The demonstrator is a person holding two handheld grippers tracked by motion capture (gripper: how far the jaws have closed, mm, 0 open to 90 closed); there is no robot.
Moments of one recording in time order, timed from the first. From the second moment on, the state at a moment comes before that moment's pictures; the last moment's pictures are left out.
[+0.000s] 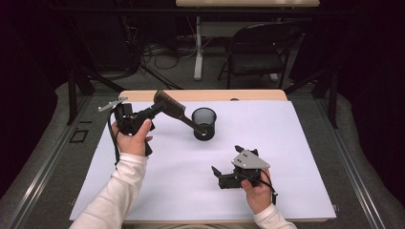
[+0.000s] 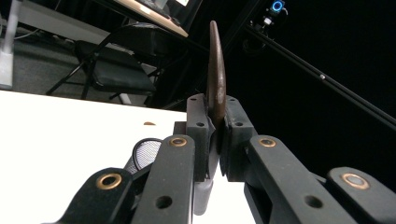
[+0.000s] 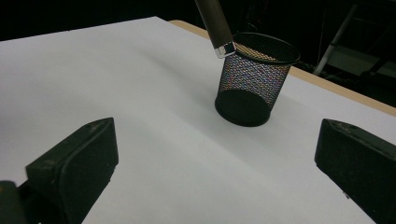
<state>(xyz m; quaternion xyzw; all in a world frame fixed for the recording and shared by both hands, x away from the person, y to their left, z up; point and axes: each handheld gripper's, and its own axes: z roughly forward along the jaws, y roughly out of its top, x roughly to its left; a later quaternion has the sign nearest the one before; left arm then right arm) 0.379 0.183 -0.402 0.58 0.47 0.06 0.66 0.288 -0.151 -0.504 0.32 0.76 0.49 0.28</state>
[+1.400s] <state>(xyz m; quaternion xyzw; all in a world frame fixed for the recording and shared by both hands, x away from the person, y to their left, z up) 0.415 0.179 -0.382 0.56 0.51 0.11 0.64 0.289 -0.150 -0.508 0.32 0.77 0.48 0.28</state>
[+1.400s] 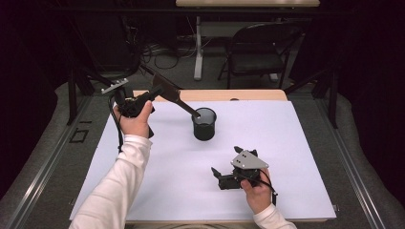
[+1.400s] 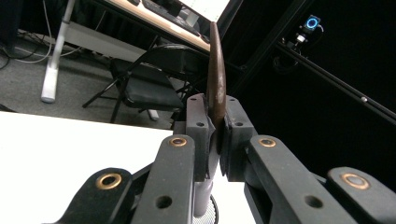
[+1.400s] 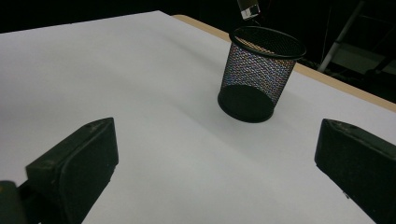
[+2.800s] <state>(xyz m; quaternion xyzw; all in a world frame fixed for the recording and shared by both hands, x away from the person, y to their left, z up) 0.443 0.144 -0.391 0.59 0.53 0.11 0.60 0.290 -0.152 -0.509 0.32 0.77 0.48 0.28</state>
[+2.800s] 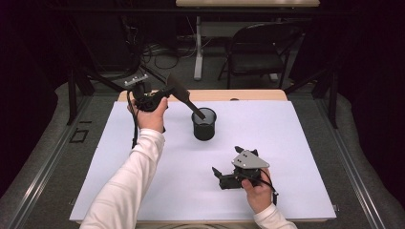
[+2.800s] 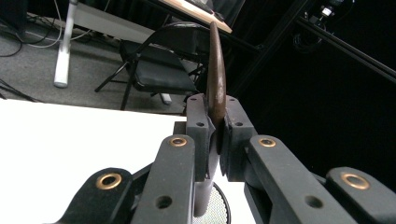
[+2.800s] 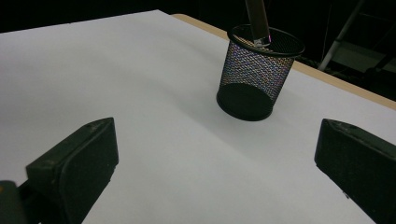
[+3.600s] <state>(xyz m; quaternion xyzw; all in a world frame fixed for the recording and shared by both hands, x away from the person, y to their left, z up) 0.454 0.131 -0.406 0.60 0.54 0.11 0.58 0.291 -0.153 -0.509 0.32 0.77 0.48 0.28</state>
